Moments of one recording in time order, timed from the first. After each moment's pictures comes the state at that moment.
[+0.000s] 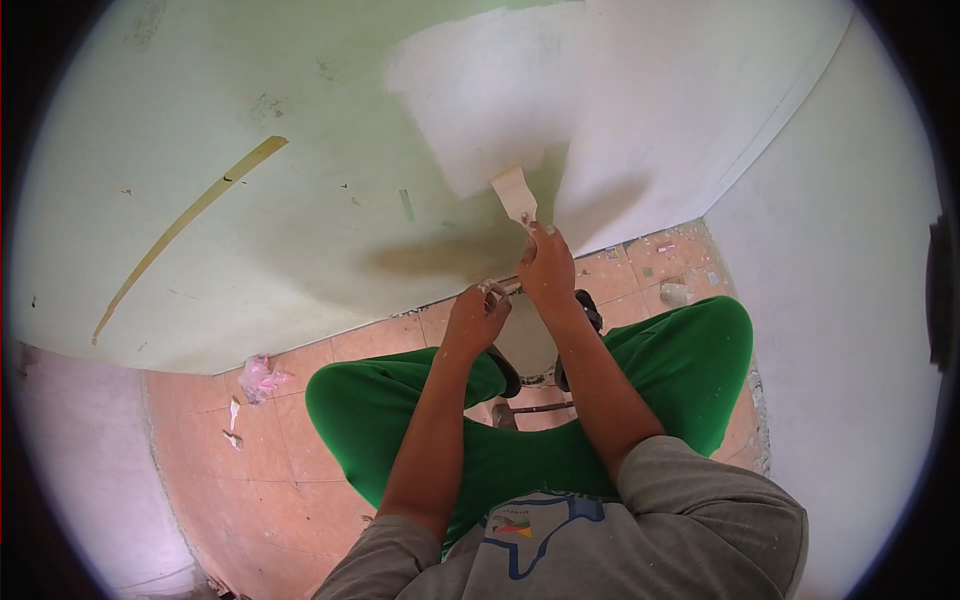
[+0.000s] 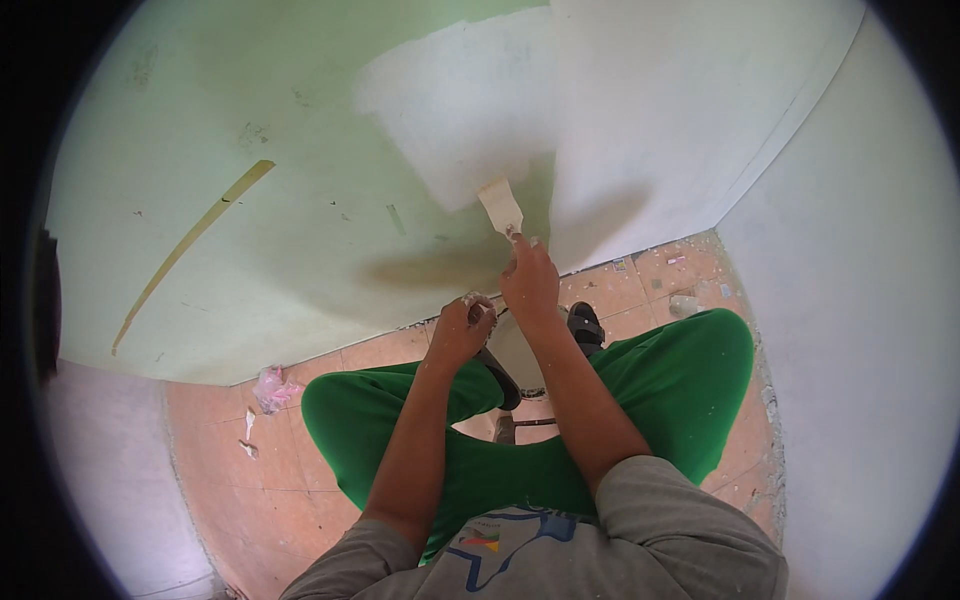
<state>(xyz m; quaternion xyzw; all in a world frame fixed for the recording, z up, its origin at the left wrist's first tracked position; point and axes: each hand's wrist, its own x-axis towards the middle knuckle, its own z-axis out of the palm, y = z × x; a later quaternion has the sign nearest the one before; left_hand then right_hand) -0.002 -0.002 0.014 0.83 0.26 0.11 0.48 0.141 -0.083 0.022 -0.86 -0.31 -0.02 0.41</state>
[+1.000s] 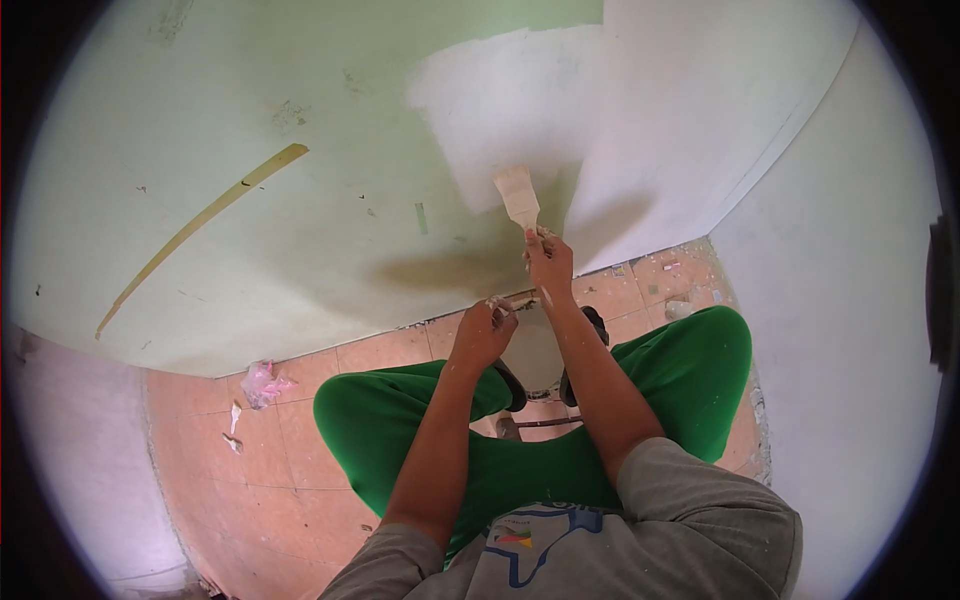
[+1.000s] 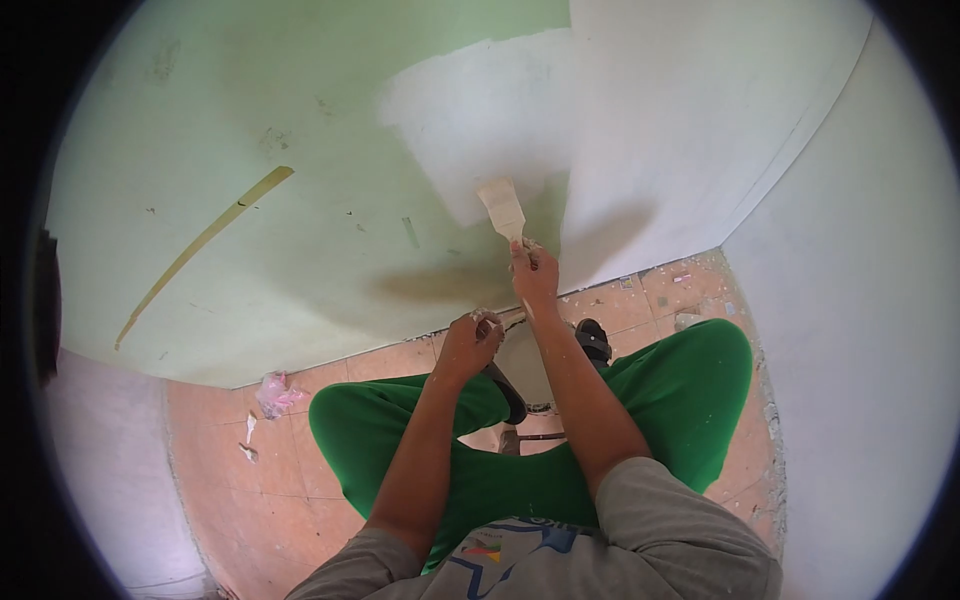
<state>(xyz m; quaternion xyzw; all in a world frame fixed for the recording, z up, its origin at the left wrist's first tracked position) -0.008 0.001 0.007 0.83 0.26 0.14 0.47 0.161 -0.047 -0.005 -0.65 -0.14 0.18 0.73</state>
